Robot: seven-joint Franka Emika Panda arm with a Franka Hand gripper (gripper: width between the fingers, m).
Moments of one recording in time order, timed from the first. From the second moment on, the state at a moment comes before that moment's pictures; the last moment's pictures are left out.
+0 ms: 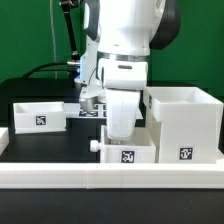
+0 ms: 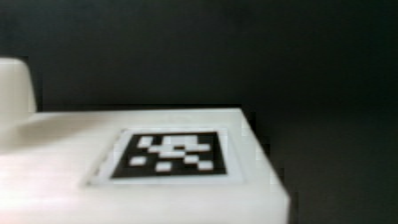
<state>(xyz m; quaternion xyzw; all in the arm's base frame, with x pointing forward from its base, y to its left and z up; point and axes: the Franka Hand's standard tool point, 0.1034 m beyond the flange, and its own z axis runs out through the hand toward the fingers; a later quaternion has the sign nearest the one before) 0.541 -0.005 0.010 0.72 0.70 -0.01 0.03</state>
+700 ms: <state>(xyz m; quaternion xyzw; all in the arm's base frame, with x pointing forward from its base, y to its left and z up) 0.538 -0.006 0.011 0.70 0.72 -0.02 0.03</state>
